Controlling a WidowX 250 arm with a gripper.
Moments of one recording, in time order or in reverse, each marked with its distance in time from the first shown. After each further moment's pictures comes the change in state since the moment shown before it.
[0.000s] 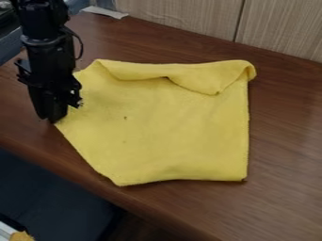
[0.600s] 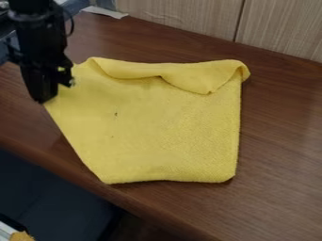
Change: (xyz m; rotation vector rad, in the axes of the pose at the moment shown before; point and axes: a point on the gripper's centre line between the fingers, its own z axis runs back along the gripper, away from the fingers) arm 0.008 0.003 0.034 0.010 -0.058 -0.024
